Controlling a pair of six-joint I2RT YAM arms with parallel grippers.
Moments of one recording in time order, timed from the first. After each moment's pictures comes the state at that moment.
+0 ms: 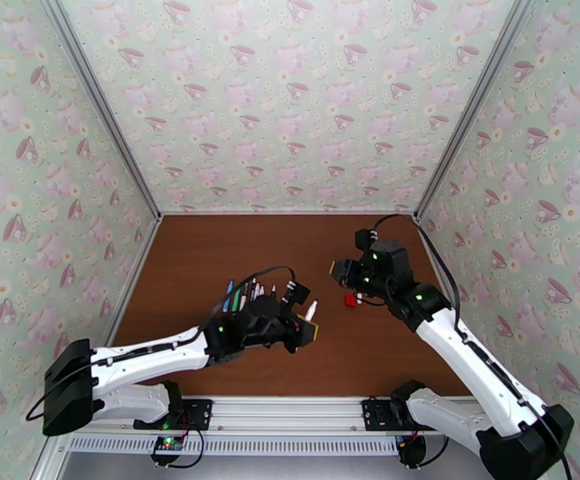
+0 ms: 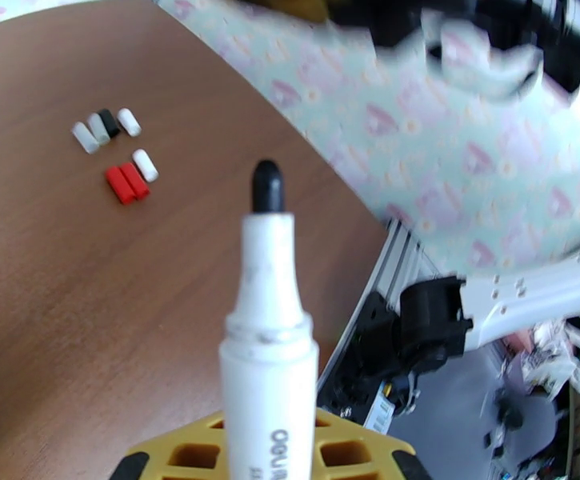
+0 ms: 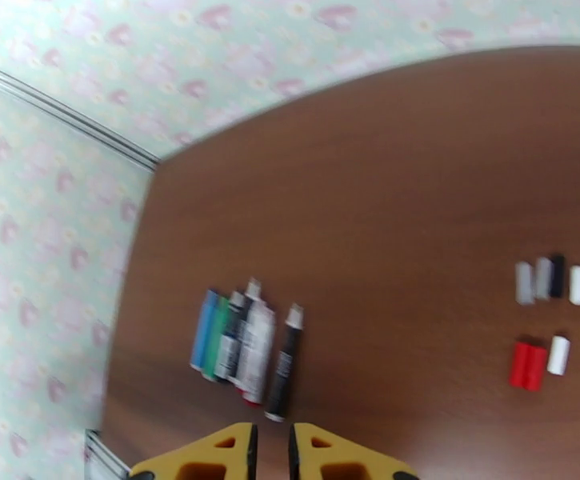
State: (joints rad) left arm -1.06 1.24 0.78 0.06 0.17 -0.61; right arm 0.41 1.03 0.97 -0.56 -0.19 0.58
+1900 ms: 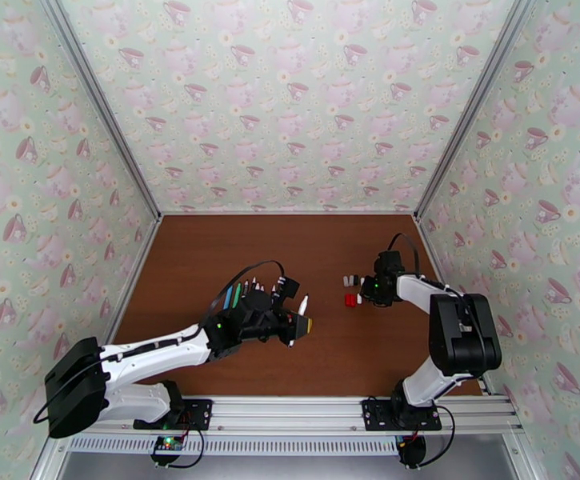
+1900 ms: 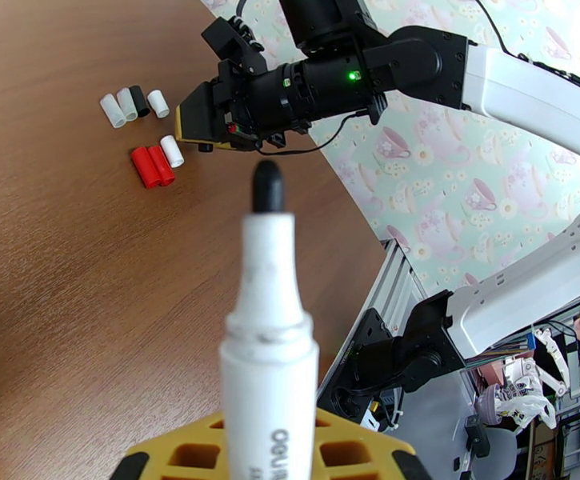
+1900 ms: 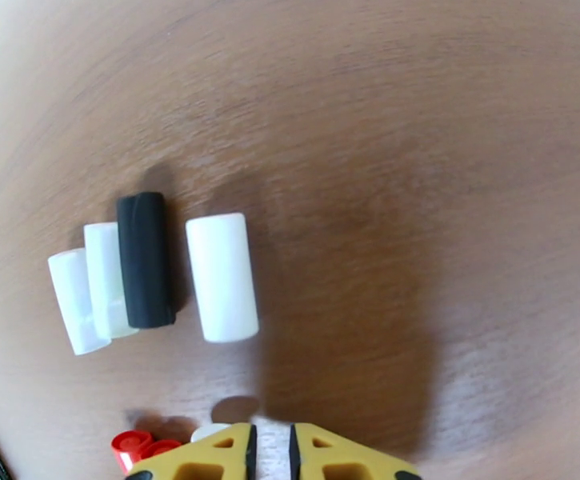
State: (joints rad) left arm -0.99 1.29 0.73 0.13 0.25 -0.70; right arm 0.03 1.66 0.88 -0.40 -0.14 0.34
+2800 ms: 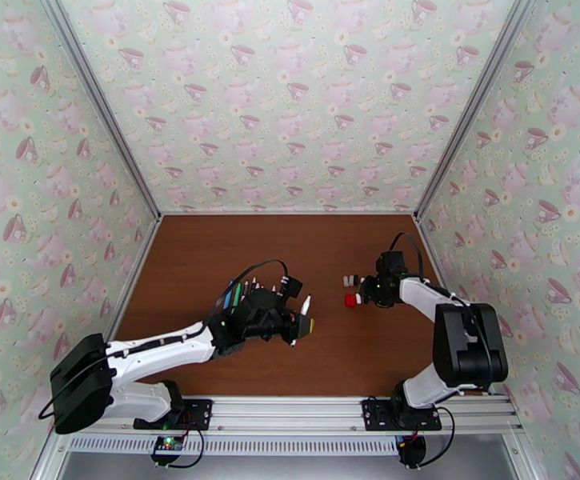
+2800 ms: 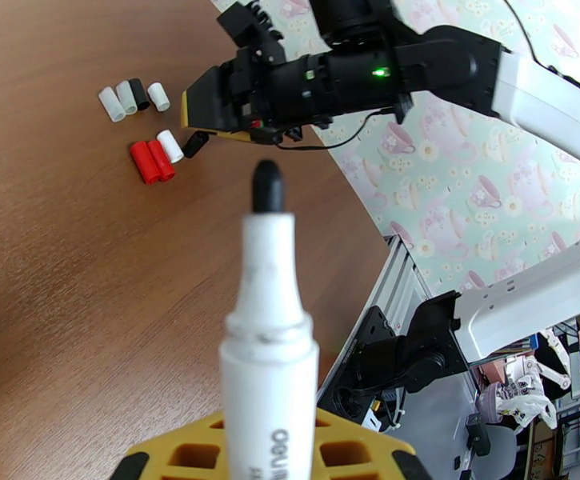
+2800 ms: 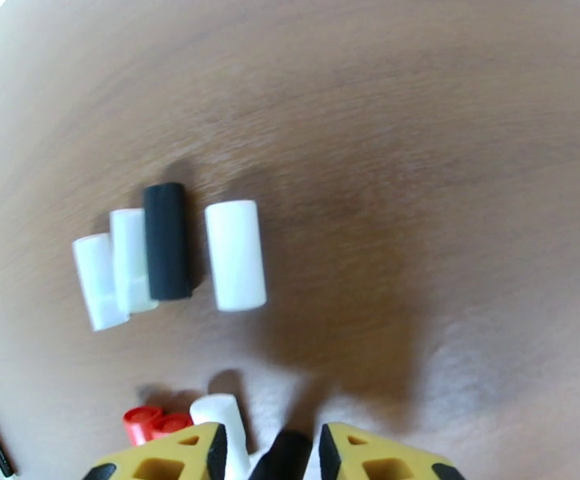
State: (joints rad) left arm -1.00 1.34 0.76 0.12 0.26 -0.70; right arm 0.03 1.56 0.85 -0.42 -0.13 0.33
